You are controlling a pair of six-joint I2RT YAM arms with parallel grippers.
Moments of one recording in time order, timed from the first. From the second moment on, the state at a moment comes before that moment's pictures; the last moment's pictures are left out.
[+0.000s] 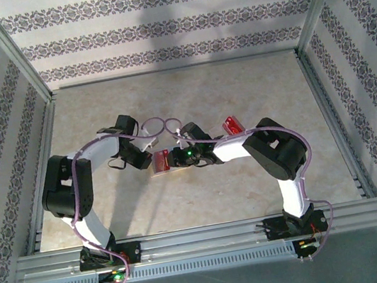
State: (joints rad) left arm -0.24 1.75 1.07 -0.72 0.31 0.41; right arm 0.73 1.96 0.99 0.21 -0.45 0.78
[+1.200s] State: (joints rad) left arm -0.23 1.80 1.08 -0.70 0.28 0.41; right arm 0.74 2.03 1.12 0.09 -0.49 0.73
